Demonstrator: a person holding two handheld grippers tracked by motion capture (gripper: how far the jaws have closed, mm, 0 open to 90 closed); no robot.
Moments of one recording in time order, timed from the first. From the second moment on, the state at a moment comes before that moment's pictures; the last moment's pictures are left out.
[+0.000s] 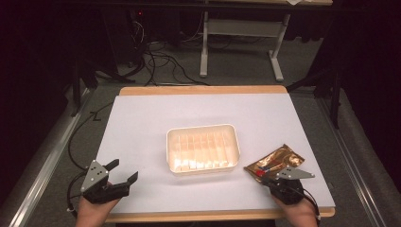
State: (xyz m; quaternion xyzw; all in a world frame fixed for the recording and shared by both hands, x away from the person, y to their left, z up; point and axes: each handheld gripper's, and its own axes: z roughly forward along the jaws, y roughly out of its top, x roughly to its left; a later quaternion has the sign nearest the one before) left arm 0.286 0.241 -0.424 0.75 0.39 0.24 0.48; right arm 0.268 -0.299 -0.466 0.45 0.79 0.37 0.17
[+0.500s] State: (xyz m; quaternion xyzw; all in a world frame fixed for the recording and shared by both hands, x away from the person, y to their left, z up) left arm 0.287 0.240 -0.424 0.75 0.39 0.24 0.48; right arm 0.254 -0.296 -0.441 0.42 0.76 0.45 0.20
